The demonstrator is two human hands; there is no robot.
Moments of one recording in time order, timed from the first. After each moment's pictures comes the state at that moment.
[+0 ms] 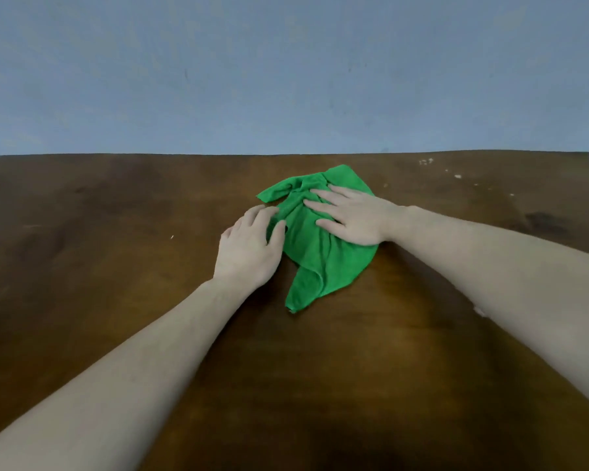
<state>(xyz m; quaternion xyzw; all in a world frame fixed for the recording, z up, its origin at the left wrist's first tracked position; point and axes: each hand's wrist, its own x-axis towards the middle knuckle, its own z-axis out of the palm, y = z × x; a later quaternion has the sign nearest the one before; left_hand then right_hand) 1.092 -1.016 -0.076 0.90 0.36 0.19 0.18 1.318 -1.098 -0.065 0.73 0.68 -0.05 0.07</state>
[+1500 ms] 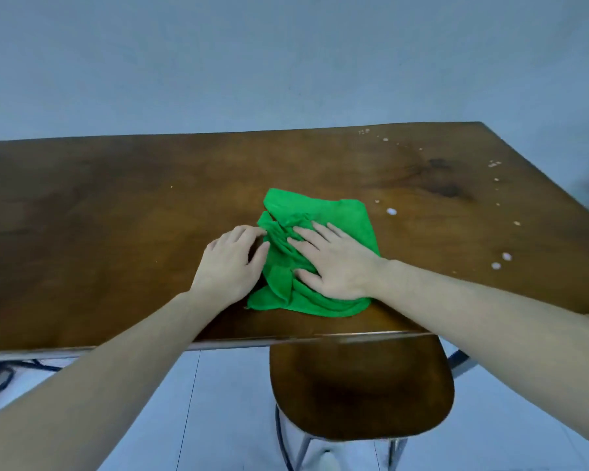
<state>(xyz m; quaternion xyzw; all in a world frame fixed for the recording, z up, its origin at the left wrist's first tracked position) 0.959 -1.160 -0.073 0.94 0.27 0.15 0.15 1.125 -1.310 -0.065 0.76 0.65 -0.03 0.05</state>
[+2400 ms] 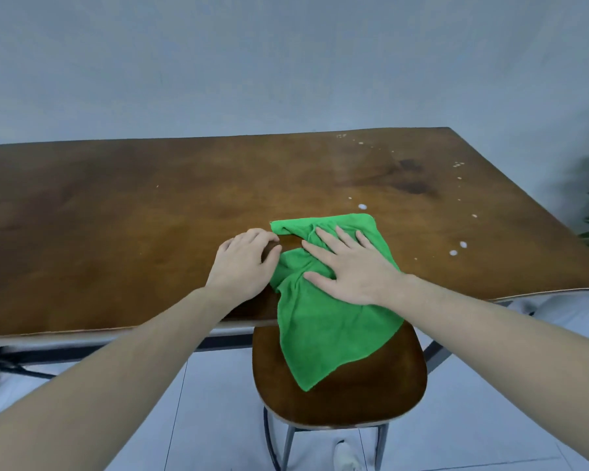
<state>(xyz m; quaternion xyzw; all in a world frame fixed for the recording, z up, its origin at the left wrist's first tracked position) 0.987 -1.213 -0.072 0.95 0.24 0.14 0.16 1.140 -1.382 -0.069 0.82 0.57 -0.05 0.02</state>
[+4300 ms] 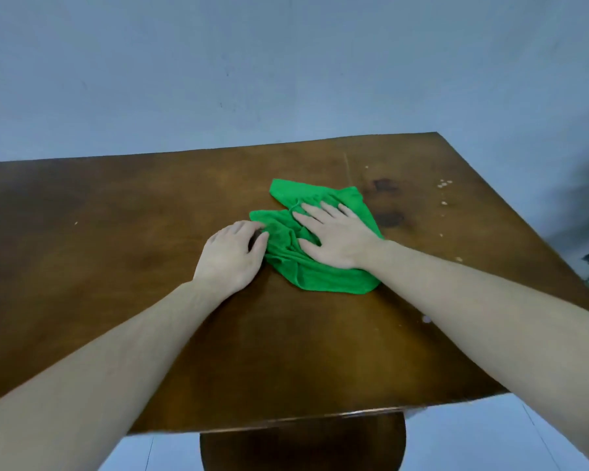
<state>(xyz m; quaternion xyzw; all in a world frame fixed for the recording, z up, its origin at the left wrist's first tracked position) 1.139 -1.194 -0.066 0.94 0.28 0.12 0.17 1.320 -1.329 -0.068 0.82 0.57 -0.06 0.00</state>
